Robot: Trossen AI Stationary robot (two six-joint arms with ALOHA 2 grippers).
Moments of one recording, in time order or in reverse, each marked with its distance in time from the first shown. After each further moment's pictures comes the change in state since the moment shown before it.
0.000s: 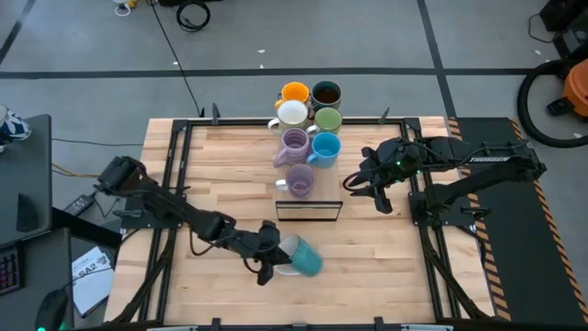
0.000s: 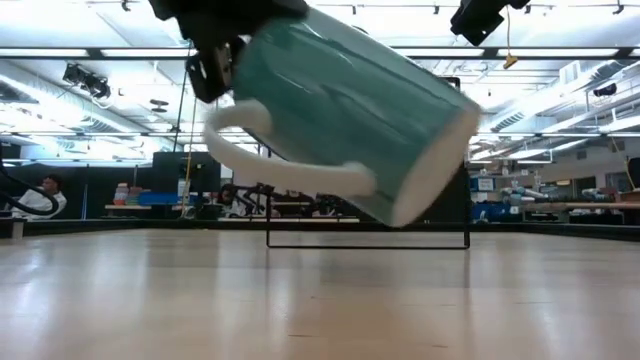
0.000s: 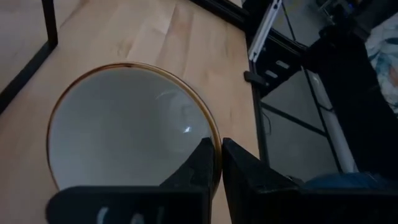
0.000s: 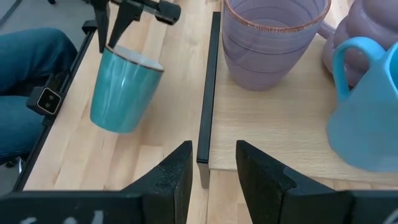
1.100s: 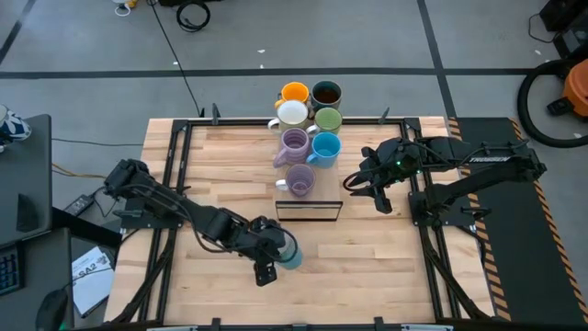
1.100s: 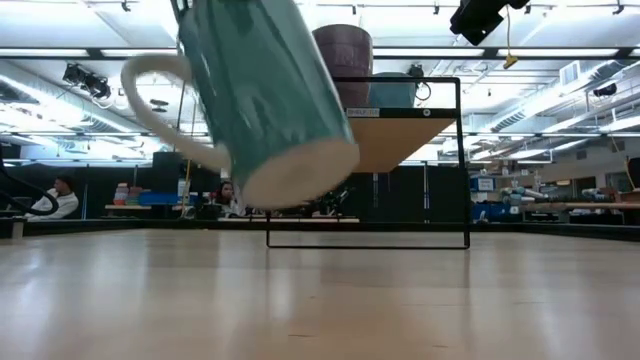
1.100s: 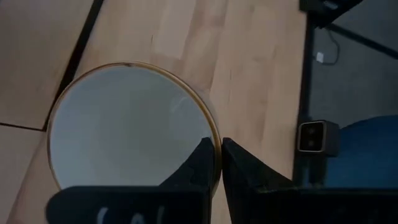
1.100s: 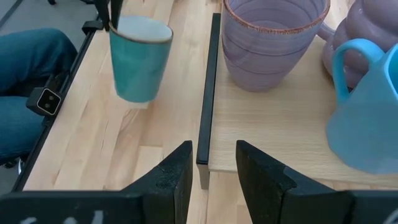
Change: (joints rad) left arm 0.001 0.055 0.475 -0.866 0.037 -0.001; right arm 0.000 0.000 0.000 0.004 0.000 -0.002
